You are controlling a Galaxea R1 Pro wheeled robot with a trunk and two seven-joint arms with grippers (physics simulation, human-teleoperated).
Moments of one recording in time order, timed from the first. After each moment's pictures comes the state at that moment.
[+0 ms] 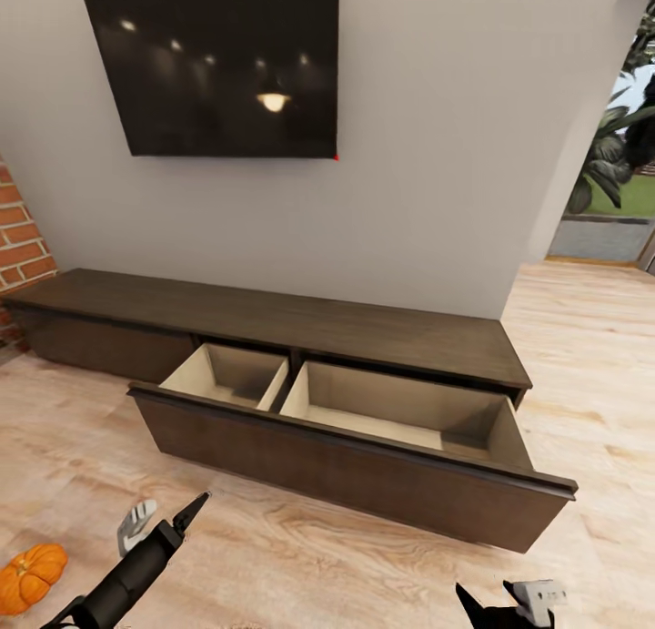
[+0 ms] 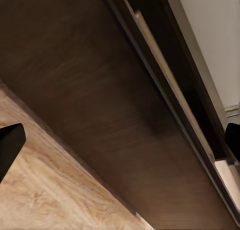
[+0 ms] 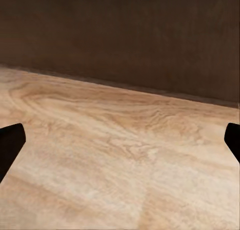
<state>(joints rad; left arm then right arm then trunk) 0.05 0.22 0.03 -1.39 1.08 0.30 -0.27 0.10 0.15 -0.57 -1.41 0.24 0.20 0.74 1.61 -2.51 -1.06</state>
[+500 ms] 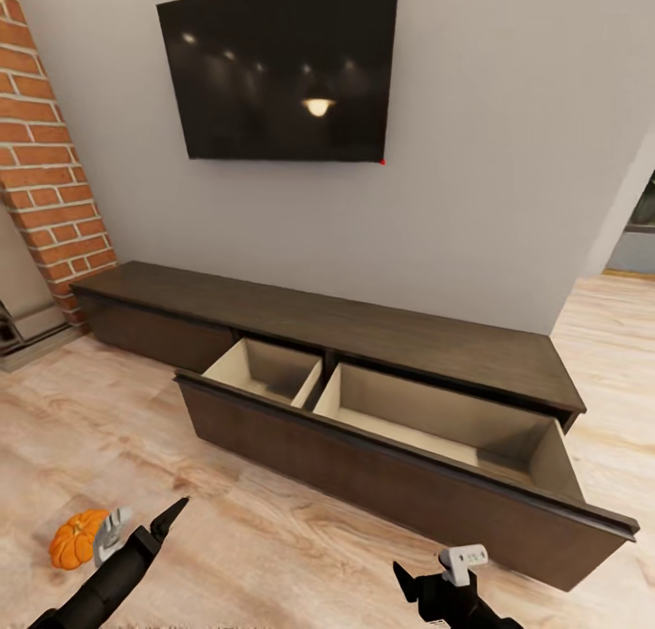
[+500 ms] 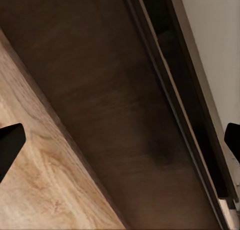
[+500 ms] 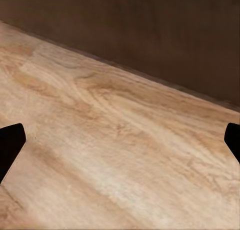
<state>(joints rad) 0.09 0.22 0.14 -1.40 1.13 0.37 -0.28 0.07 0.16 -0.21 -1.42 0.18 0.35 0.48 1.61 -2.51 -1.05</state>
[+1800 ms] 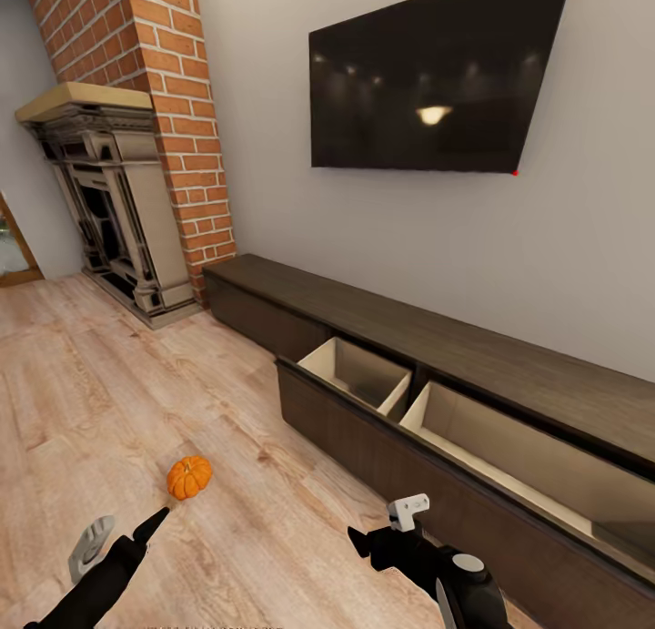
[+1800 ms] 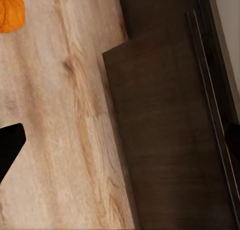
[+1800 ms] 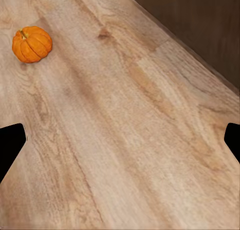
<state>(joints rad) 0.12 0.20 0.19 -1.44 1.16 0.38 -0.11 -0.10 0.17 -0.01 -1.38 0.18 0.55 0.43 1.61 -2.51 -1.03</state>
